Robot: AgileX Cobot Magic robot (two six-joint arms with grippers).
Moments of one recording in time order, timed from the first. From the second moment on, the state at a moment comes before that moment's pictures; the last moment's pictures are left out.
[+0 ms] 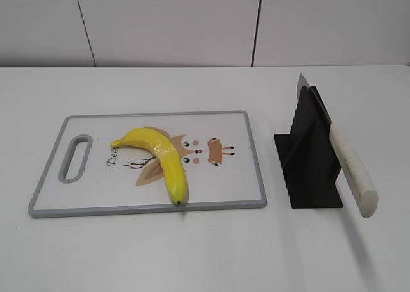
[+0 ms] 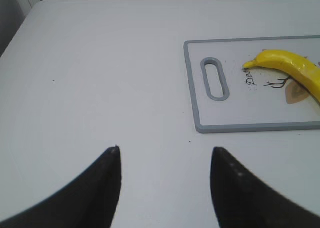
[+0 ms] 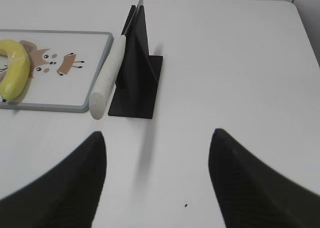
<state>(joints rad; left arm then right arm) -0.05 -0.01 -0.49 -0.07 1.09 0.14 0.09 -0.01 -0.51 0.16 1.03 -0.06</state>
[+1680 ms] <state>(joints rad) -0.05 -0.01 -0.49 -0.07 1.09 0.14 0.09 0.41 -0.68 0.14 1.14 -0.06</state>
